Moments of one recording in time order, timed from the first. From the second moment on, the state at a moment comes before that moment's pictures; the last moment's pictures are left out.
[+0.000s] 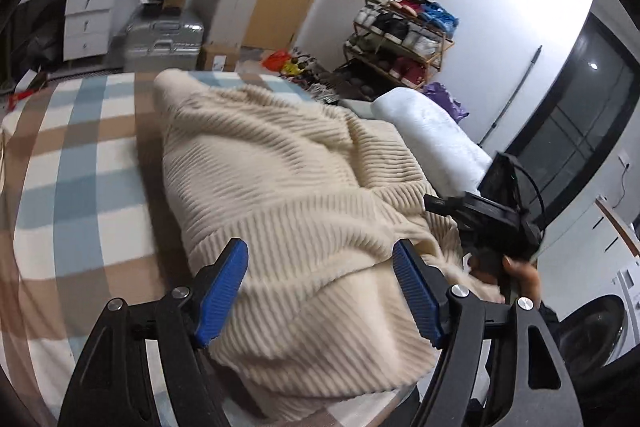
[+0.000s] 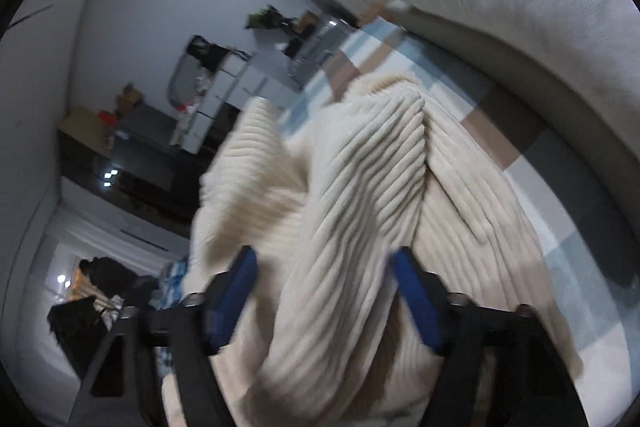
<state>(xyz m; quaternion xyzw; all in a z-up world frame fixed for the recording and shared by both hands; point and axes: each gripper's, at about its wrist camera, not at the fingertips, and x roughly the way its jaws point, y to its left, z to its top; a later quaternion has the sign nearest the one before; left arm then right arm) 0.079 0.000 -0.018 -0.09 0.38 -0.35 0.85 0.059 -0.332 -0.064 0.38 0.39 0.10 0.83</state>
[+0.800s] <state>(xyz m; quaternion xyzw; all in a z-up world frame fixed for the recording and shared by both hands) 0.083 -0.055 -0.022 0.04 0.36 -0.35 0.87 0.065 -0.344 -0.008 0.18 0.38 0.02 0.91</state>
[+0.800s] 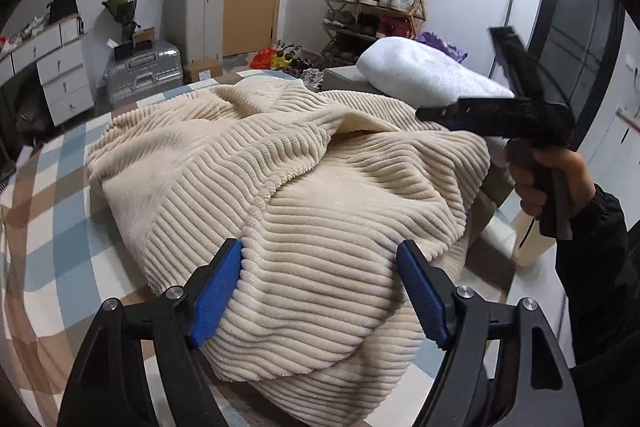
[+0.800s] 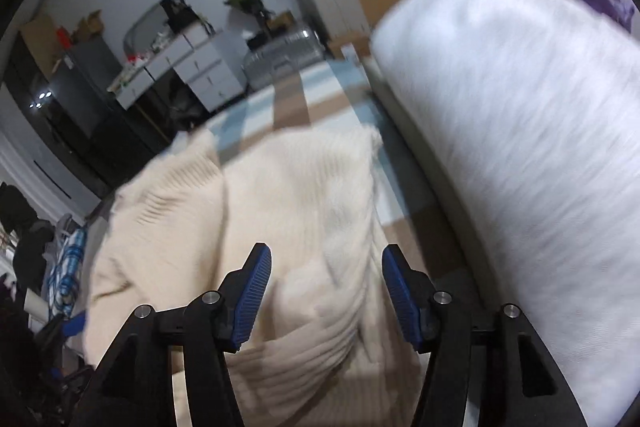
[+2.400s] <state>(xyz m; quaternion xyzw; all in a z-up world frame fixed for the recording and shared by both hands) 0.093 0.033 -0.002 -0.12 0.34 -0.33 0.87 0.021 -0.280 0.051 0.15 0.35 0.21 0.90</state>
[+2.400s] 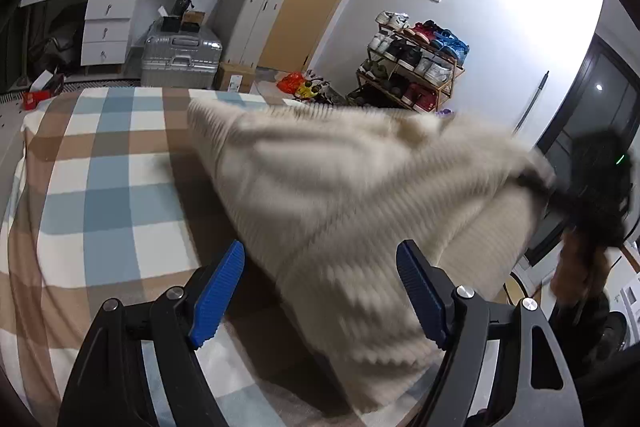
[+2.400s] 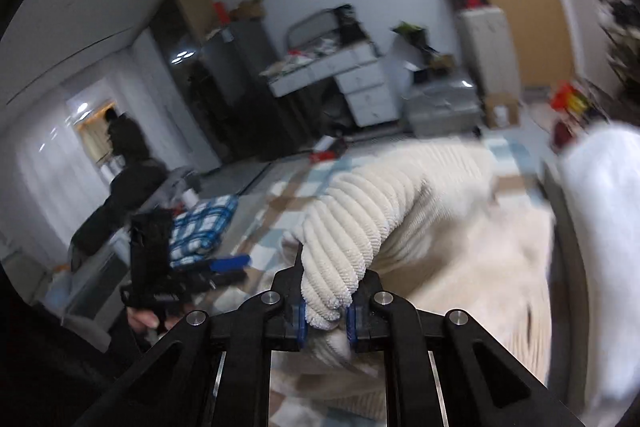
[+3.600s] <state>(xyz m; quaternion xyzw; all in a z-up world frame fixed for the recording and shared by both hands) 0.079 -0.045 -0.014 0.01 0.38 -0.37 0.85 -0.006 -0.357 -0.023 0.21 0.38 0.04 0.90</state>
